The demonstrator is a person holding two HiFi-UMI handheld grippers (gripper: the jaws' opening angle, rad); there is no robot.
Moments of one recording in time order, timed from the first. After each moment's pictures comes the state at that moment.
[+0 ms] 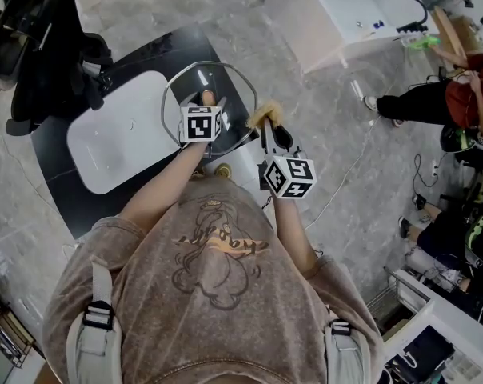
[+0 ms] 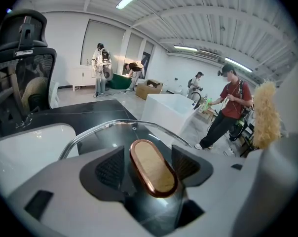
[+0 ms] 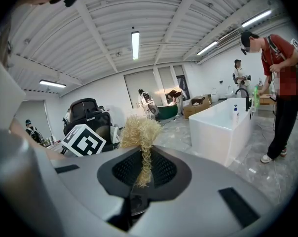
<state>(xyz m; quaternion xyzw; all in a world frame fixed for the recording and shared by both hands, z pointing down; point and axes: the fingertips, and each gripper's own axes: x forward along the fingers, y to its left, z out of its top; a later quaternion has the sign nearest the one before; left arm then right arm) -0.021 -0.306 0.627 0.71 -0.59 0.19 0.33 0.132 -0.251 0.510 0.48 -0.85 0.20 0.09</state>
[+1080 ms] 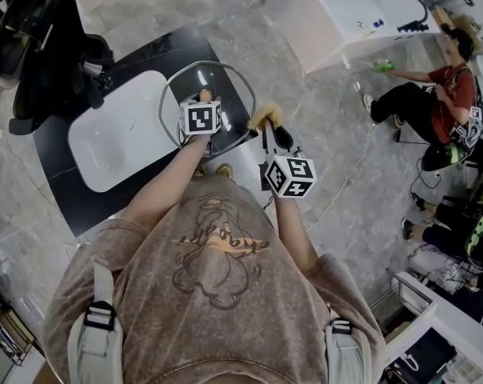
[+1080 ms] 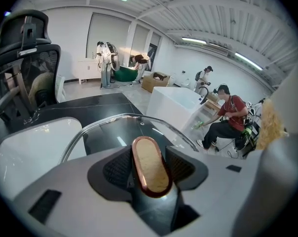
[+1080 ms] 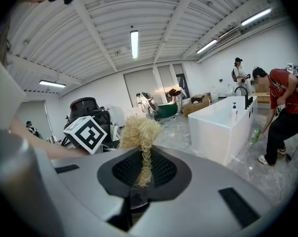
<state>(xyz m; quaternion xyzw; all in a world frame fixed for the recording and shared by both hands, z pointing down) -0.026 -0.301 0.630 0.67 -0.60 0.22 0.37 0.143 -0.247 0.521 0.47 -0.85 0.21 0.09</state>
